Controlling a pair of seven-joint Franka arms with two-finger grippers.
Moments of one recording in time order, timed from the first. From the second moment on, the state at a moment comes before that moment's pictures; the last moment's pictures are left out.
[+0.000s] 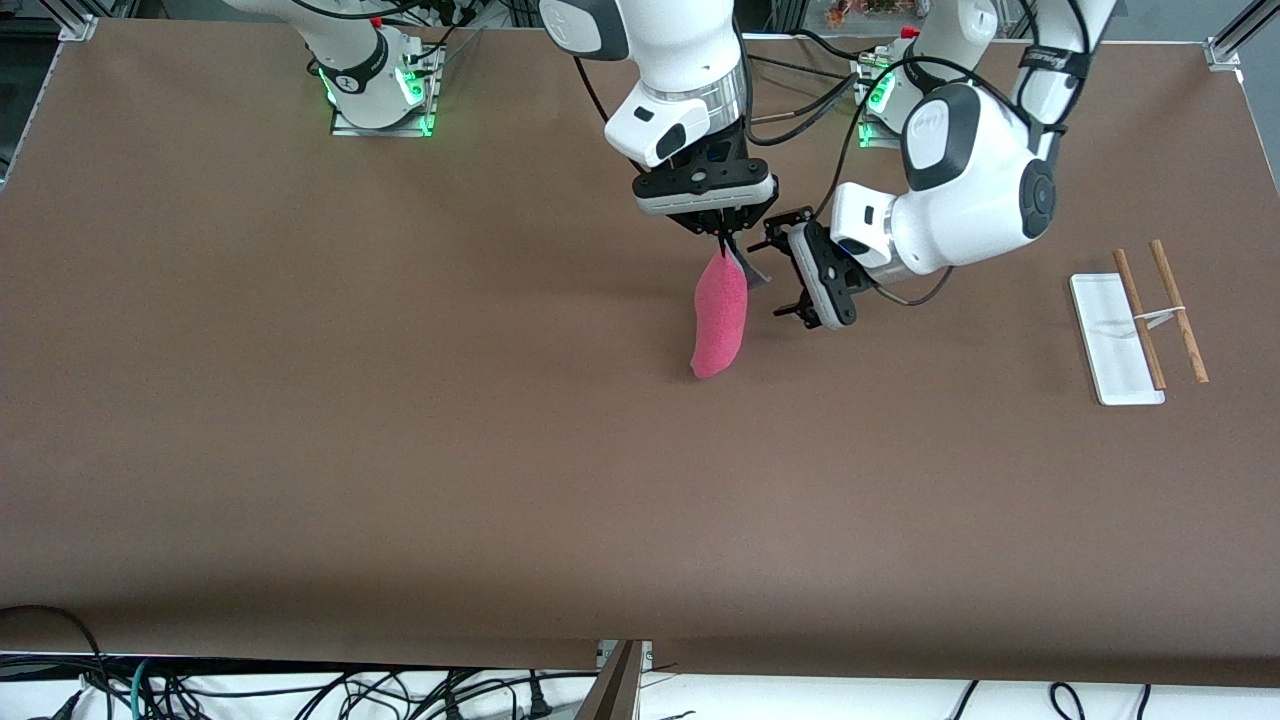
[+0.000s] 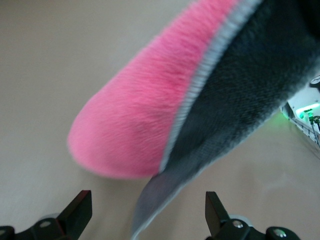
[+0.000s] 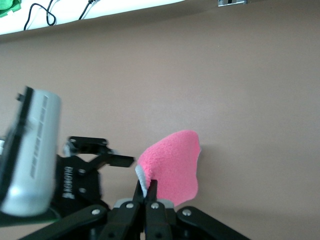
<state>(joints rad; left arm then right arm) -0.09 0.14 -0.34 -2.11 -0.86 2.25 1.12 0.86 0.58 0.08 -1.06 -0.15 2.02 1.00</state>
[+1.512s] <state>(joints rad) -0.08 0.14 -0.35 -2.21 -1.03 2.33 1.45 0.86 0.58 0.08 -1.06 -0.15 2.02 1.00</state>
